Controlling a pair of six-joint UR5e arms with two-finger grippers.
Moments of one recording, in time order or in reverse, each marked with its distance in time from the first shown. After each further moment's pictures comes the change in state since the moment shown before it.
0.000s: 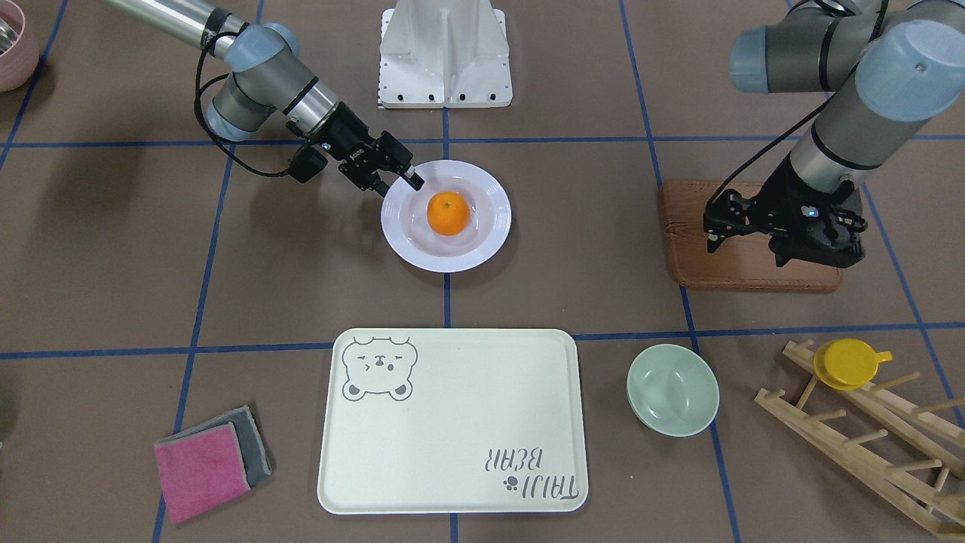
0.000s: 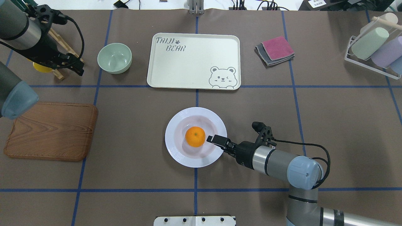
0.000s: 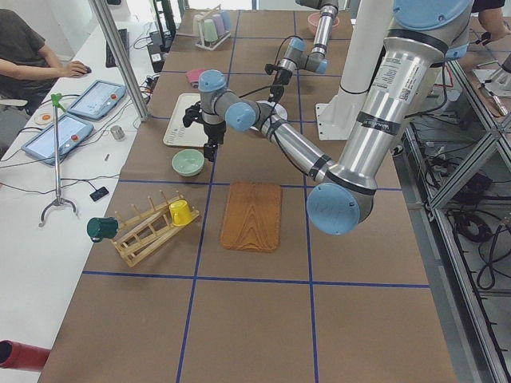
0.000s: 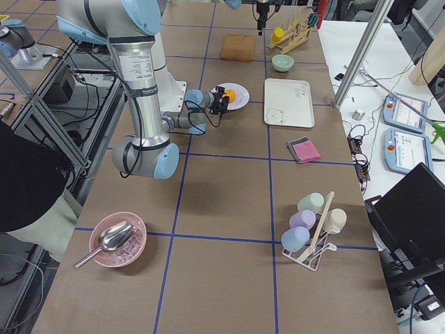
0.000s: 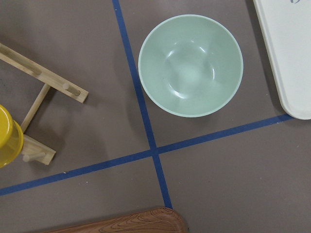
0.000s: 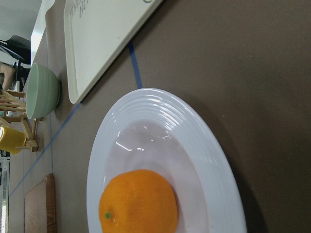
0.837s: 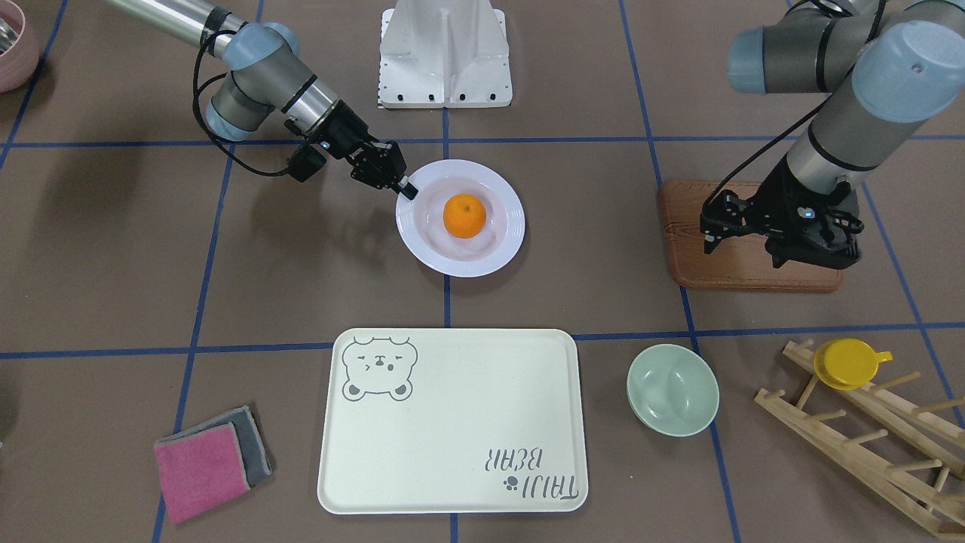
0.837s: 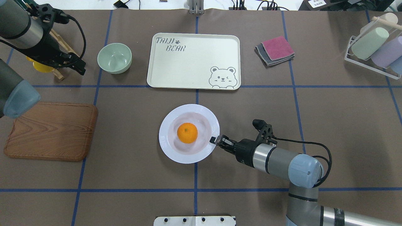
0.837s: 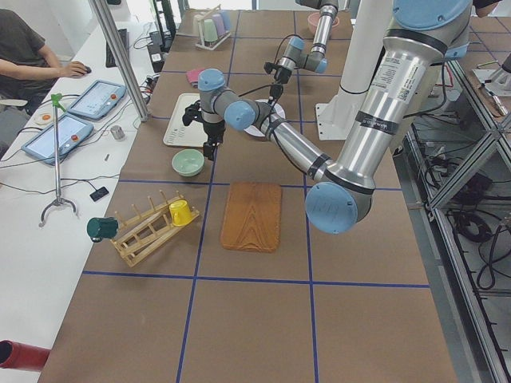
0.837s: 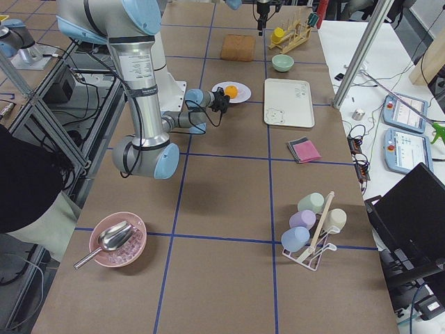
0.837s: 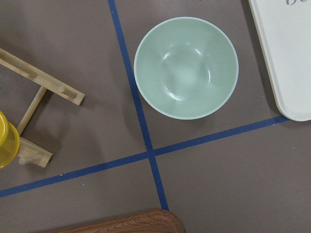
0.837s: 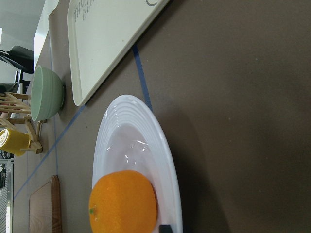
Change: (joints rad) left arm 0.001 -0.009 0.005 0.001 -0.001 -0.001; right arm 0.012 0.001 0.019 0.002 0.001 0.006
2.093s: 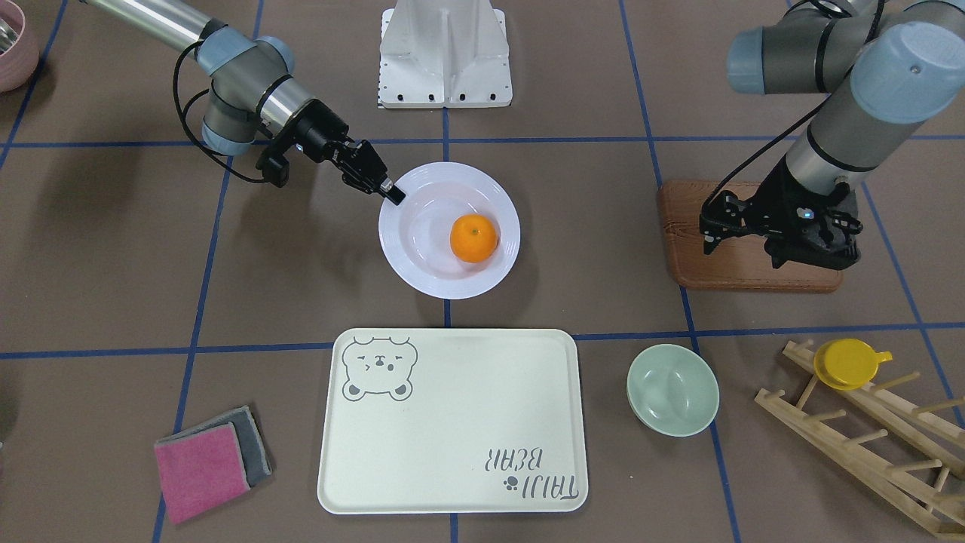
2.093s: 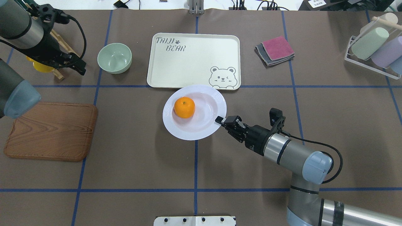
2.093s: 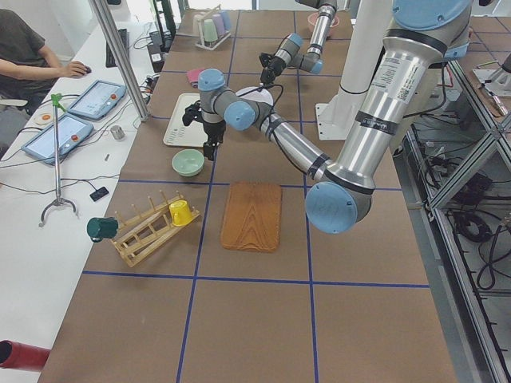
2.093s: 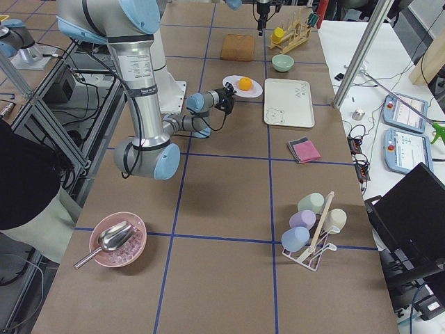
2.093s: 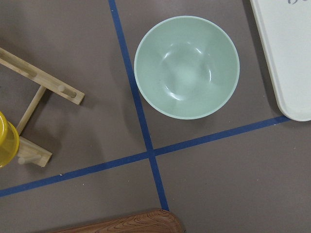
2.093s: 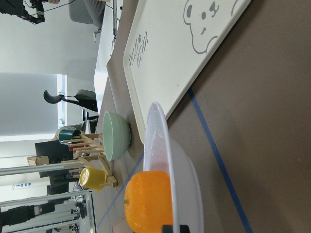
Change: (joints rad) left arm 0.001 -0.001 -0.001 0.000 0.003 -0.004; right arm 0.050 0.012 -0.062 0.257 -0.147 0.137
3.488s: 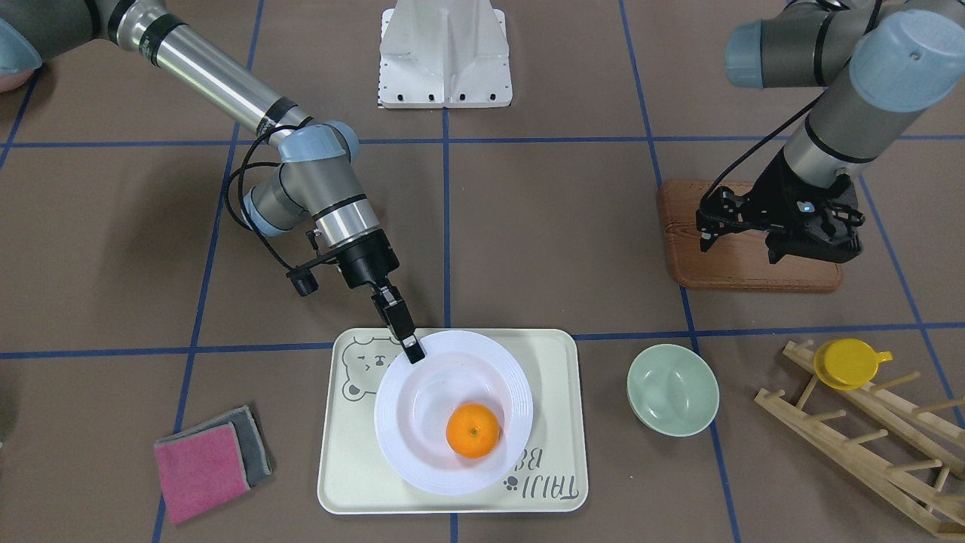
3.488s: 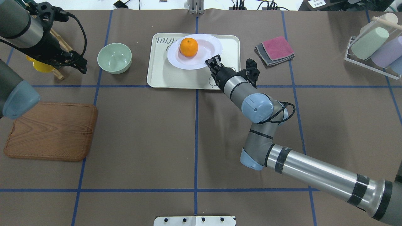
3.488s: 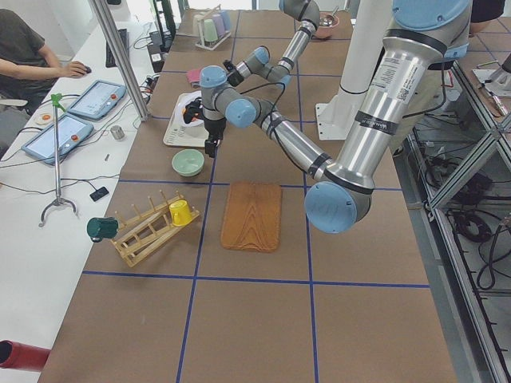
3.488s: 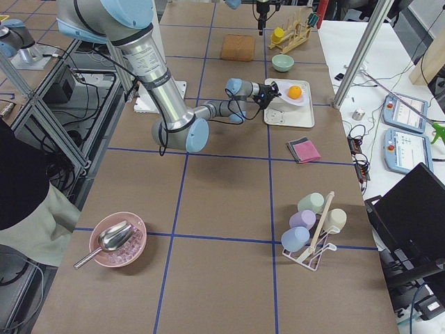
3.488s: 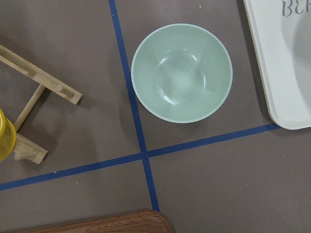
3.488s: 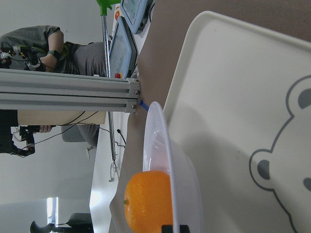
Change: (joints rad) left arm 0.002 -0.002 -0.018 0.000 0.002 -0.053; right arm 0.195 0.389 -0.413 -0.274 -0.106 0.282
